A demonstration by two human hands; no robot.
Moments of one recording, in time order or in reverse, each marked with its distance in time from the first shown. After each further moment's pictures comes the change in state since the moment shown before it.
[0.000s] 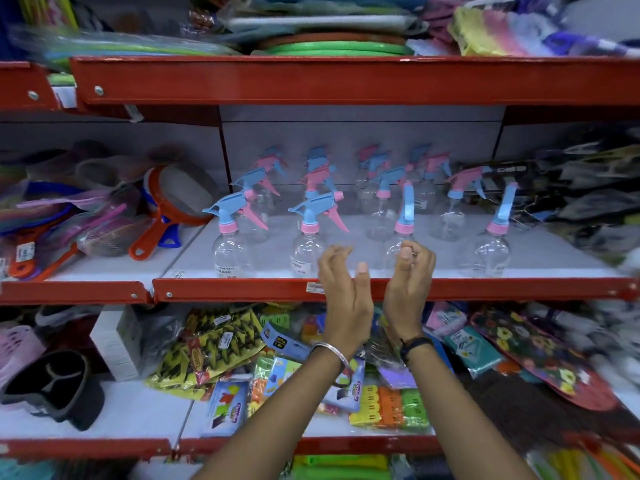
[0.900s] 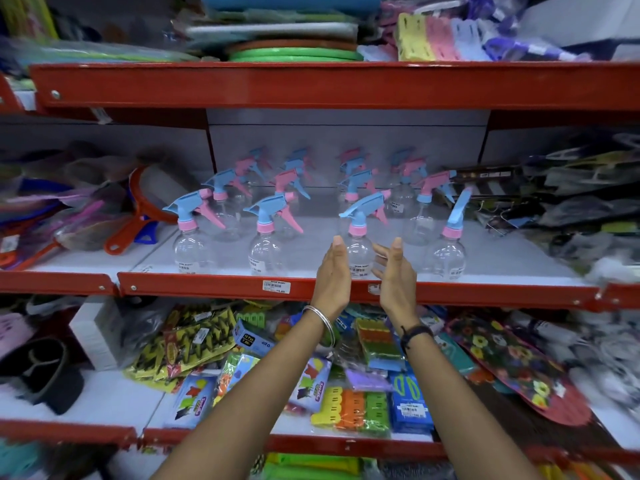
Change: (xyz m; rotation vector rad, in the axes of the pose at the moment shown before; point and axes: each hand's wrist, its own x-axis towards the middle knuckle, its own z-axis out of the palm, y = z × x) left_hand 0.020 0.026 0.067 -0.039 -0.218 -0.422; right_hand 0.052 0.024 -0.061 0.073 -0.324 0.374
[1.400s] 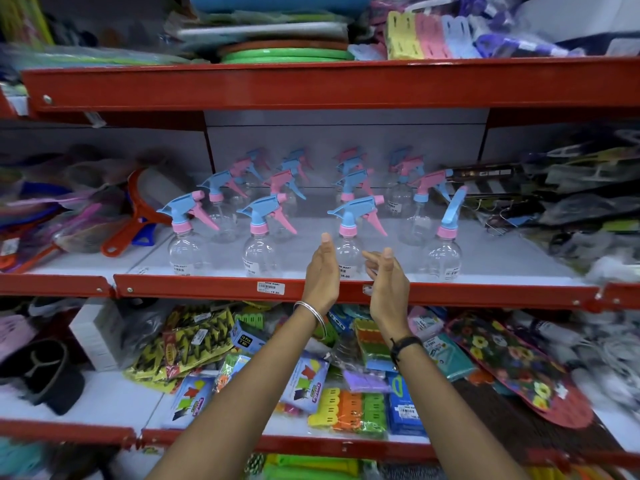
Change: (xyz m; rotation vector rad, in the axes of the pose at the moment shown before) left_hand 0.017 -0.006 0.002 0.012 0.105 0.023; right_hand -0.012 0.007 0.000 0.036 0.038 -0.089
